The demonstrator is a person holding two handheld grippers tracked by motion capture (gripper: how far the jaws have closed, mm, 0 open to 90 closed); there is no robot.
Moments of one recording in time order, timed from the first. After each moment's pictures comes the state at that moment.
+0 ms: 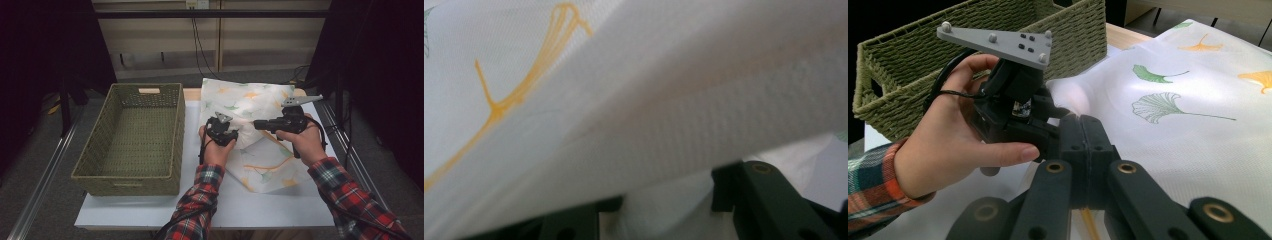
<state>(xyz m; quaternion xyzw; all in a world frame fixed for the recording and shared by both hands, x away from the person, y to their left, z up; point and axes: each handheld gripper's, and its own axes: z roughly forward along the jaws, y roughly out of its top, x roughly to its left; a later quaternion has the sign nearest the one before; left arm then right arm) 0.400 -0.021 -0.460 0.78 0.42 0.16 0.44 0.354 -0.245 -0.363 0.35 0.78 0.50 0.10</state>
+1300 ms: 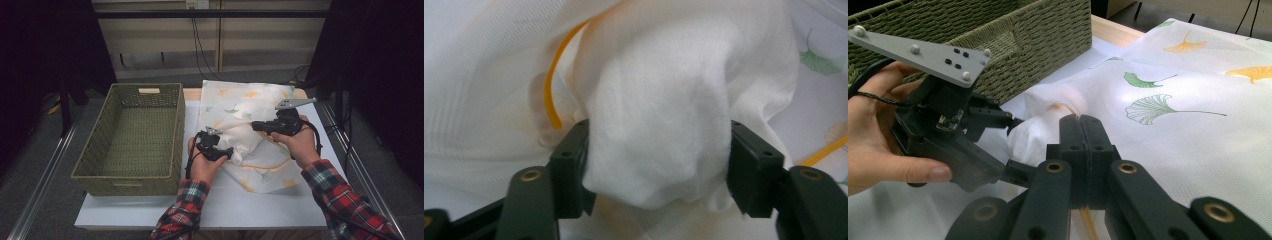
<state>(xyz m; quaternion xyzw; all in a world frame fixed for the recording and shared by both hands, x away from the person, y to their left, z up) 0.363 0.011 -0.467 0.81 0.43 0.09 0.40 0.353 -0.234 -0.369 0.37 0.79 0.48 0.13</state>
